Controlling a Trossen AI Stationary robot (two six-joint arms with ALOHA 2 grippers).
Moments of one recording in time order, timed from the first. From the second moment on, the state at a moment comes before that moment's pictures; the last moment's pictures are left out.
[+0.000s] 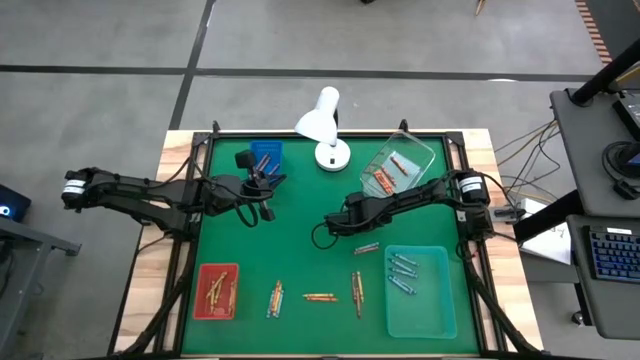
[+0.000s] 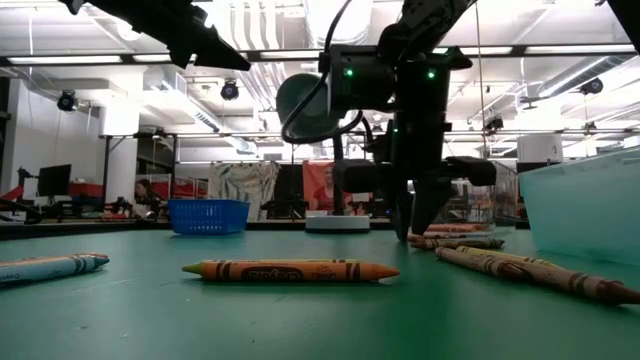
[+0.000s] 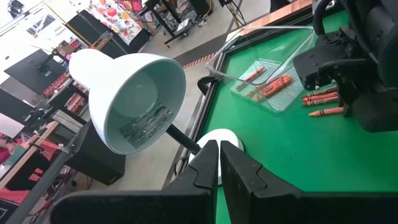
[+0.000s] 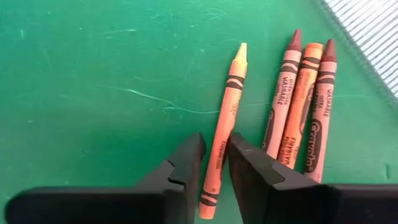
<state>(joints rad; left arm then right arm) -0.03 1.01 0.70 -0.01 -0.59 0.44 0.05 2.02 1.32 -0.82 0.31 1.36</state>
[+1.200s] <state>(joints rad) -0.04 0.98 0.71 0.03 -0.43 0.24 -0.05 1.72 1.45 -0.86 0.21 0.68</state>
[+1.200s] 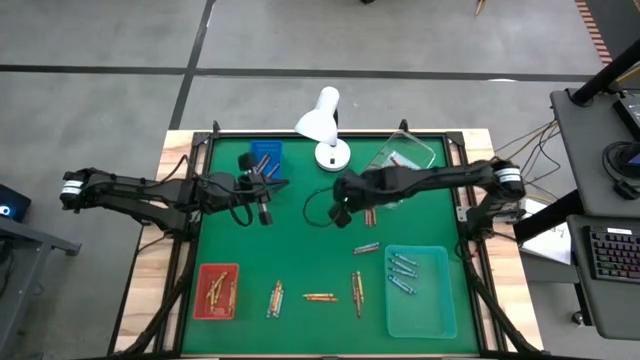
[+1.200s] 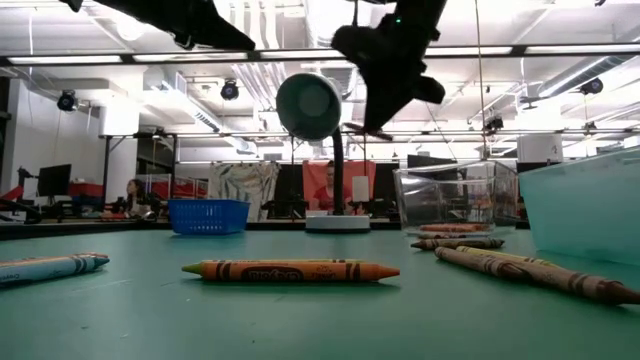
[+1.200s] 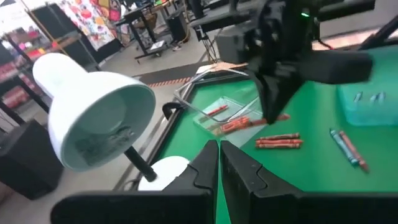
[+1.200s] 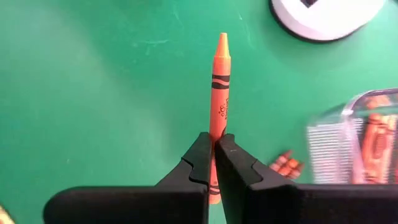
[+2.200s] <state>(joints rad) -0.09 0.98 0.70 -0.04 -0.44 -0.07 -0.66 1.67 1.26 -1.08 0.18 0.08</state>
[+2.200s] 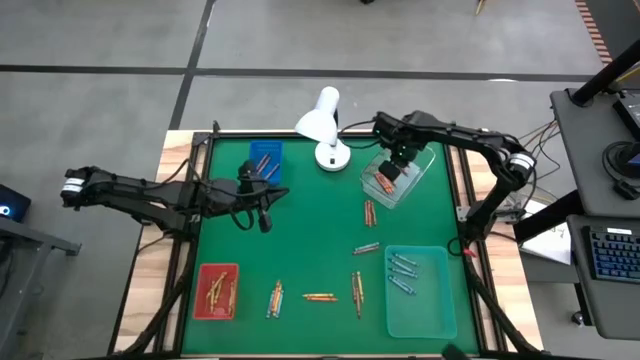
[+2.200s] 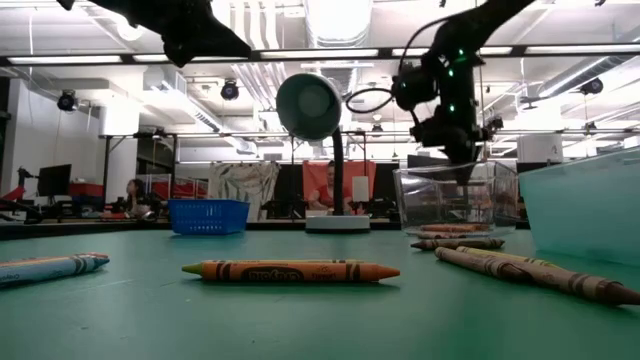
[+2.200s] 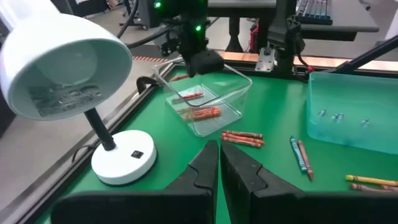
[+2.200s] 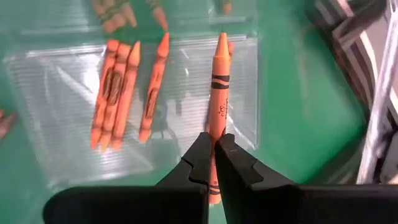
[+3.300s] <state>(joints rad) -0.13 1.01 0.70 -0.12 -0.42 -0.38 -0.70 1.63 1.20 -0.83 0.12 0.06</state>
